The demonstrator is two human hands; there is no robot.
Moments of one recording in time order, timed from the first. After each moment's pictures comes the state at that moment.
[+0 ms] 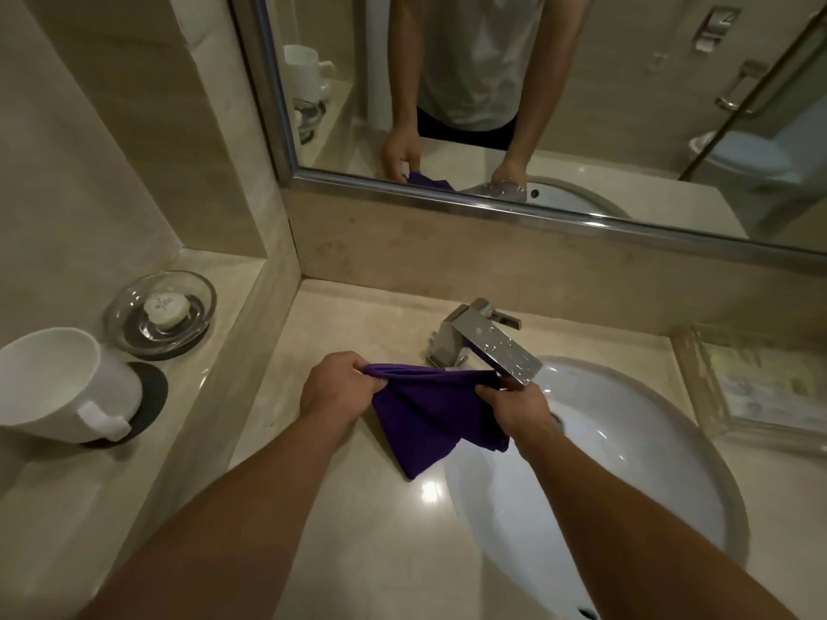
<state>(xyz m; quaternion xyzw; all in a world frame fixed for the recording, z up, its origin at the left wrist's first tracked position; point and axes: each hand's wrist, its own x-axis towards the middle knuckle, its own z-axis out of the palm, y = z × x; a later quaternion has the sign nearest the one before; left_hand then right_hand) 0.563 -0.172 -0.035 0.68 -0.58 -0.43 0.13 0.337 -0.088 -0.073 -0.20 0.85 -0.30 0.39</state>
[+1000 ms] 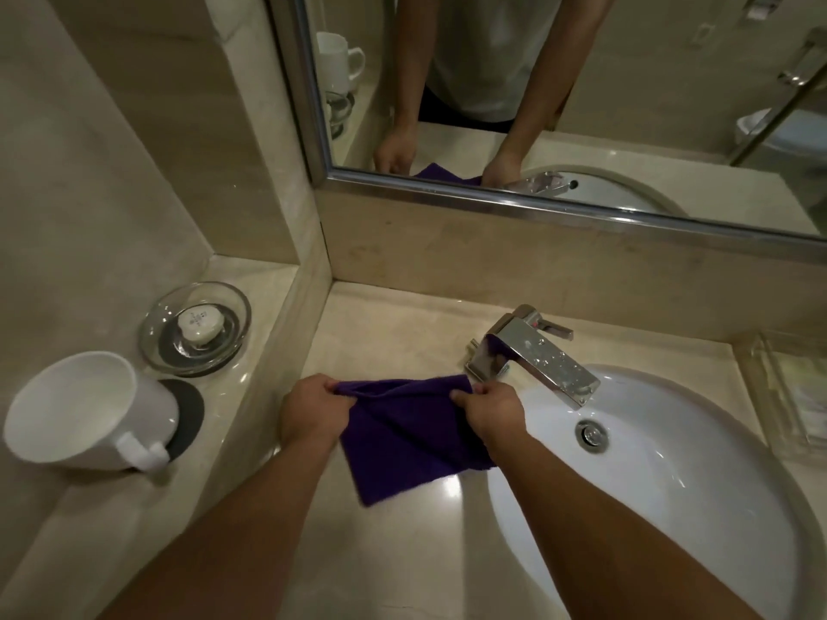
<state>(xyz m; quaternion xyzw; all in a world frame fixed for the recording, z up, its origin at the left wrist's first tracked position) 0.631 -0.196 -0.078 0.75 -0.51 -0.38 0.15 0.419 -0.134 -0.071 -0.24 0.85 -0.24 0.41</state>
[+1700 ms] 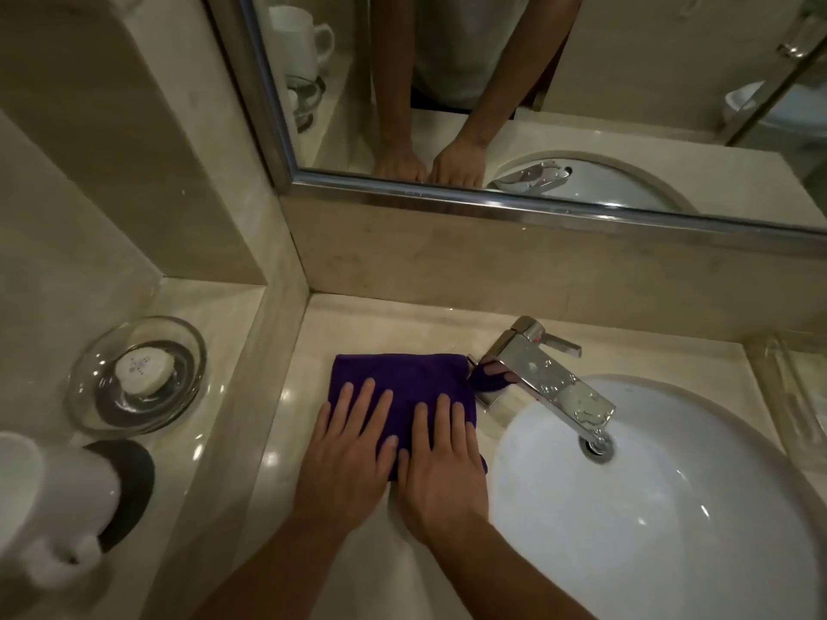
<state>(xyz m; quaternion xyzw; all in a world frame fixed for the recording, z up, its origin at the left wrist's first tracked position) 0.610 -0.176 -0.145 0.49 -0.86 -0.10 0.02 0.487 -0.115 -0.105 -0.57 0.81 0.01 0.16</state>
